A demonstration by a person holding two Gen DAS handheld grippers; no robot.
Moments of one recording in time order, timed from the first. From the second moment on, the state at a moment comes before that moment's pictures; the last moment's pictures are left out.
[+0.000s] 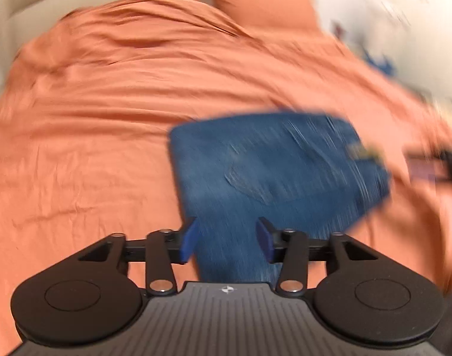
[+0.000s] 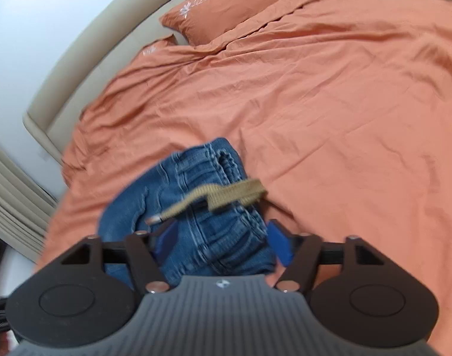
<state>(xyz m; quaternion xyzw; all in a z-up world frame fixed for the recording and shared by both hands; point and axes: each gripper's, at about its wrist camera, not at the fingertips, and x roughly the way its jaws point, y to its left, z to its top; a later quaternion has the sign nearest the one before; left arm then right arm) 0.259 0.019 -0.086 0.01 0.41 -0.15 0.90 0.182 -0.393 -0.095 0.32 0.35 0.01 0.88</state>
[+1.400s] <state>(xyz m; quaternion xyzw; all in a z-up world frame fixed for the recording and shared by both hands) 0.349 0.074 -0.178 -0.27 0.43 -0.19 0.84 0.274 -0.408 -0.142 0.40 0.37 0.18 0.82</state>
